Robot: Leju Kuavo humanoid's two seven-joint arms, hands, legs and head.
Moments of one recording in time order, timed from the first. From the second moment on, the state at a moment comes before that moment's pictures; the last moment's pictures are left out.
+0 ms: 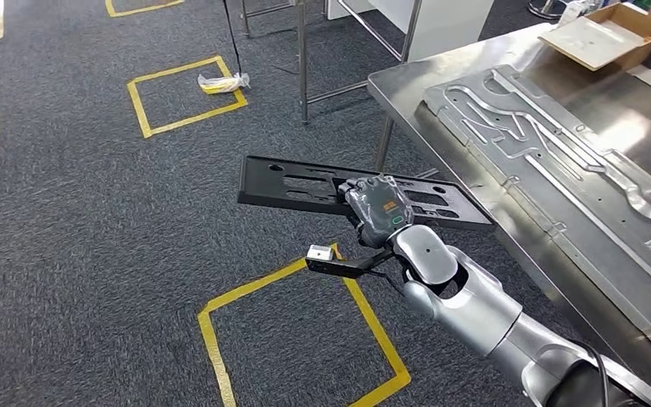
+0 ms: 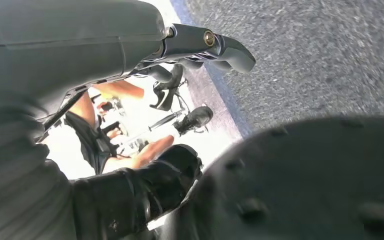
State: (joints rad) left arm -0.04 0.07 -1.39 -0.10 1.32 0.08 0.25; right arm -0.60 -0.36 0.74 -1.28 1.26 -0.24 -0.01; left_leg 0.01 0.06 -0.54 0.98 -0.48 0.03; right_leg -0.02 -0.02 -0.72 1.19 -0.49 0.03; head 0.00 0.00
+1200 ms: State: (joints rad) left arm -0.05 0.09 -1.40 -0.10 1.33 0.07 0.25; right arm -0.70 -0.50 0.69 -1.32 1.24 -0.18 0.00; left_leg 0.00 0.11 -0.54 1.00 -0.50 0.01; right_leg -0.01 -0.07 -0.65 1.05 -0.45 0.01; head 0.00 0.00
